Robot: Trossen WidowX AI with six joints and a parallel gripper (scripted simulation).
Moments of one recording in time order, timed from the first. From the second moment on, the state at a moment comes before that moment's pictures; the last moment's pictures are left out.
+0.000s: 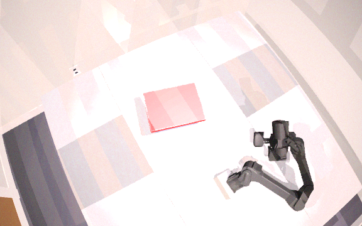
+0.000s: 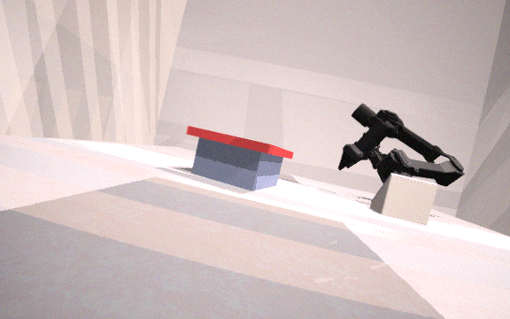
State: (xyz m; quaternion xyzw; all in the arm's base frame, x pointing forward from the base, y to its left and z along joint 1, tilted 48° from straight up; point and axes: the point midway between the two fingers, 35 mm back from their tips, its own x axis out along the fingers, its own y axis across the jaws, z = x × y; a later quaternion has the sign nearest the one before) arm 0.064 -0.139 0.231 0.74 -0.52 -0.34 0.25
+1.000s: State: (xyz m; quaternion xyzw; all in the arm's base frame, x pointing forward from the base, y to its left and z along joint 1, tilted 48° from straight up) arm 0.192 -0.075 0.276 0.80 -0.38 -0.34 0.31
